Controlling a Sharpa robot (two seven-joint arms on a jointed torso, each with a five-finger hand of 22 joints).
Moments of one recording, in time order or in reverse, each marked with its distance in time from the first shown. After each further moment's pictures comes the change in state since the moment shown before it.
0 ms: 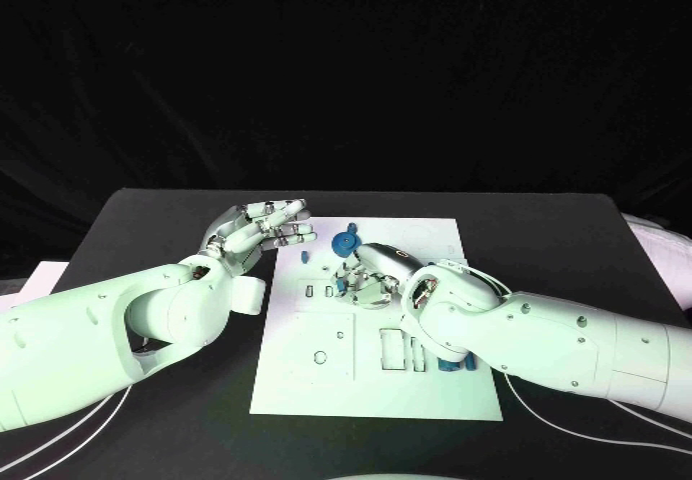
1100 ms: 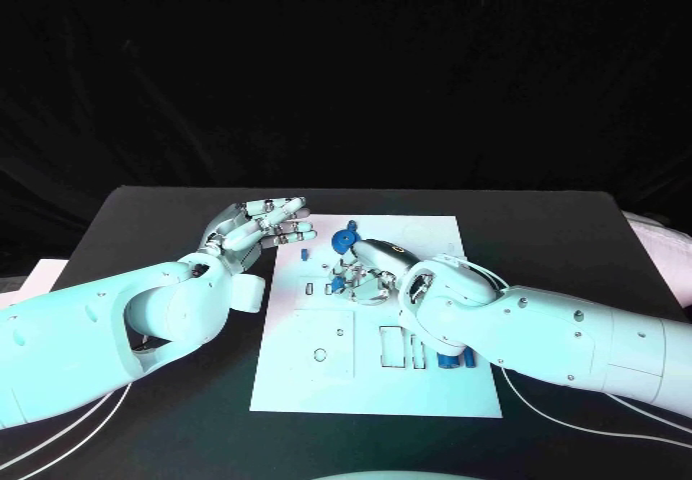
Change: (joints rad) left arm 0.000 0.000 0.000 0.000 0.000 0.000 -0.002; left_hand 0.000 0.000 0.000 0.000 0.000 0.000 0.000 0.000 0.000 0.000 0.000 0.000 0.000 0.000 0.000 0.000 0.000 0.000 0.000 0.000 0.000 0.000; right arm 0.006 0.012 0.005 -0.006 -0.009 0.027 -0.011; right_hand 0.015 -0.022 -0.007 -0.005 0.000 -0.025 0.011 0.000 0.000 -0.003 0.011 -0.048 -0.054 0.000 0.007 -0.006 0.000 0.000 -0.007 0.007 -0.009 0.001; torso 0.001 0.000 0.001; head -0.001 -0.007
